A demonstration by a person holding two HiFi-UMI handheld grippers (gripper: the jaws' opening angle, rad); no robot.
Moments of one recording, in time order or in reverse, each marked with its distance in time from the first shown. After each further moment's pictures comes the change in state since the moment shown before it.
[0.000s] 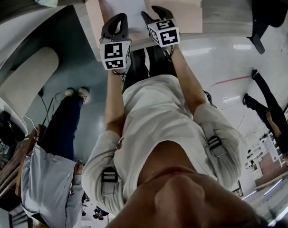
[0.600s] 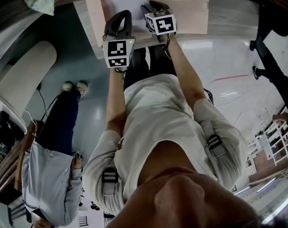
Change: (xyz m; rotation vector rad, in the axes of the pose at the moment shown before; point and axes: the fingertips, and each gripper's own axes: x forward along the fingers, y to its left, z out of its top) left arm 0.020 0.005 -0.018 -0.013 0.047 -0.009; right arm 0.065 -0.011 -0.027 0.091 0.144 0.011
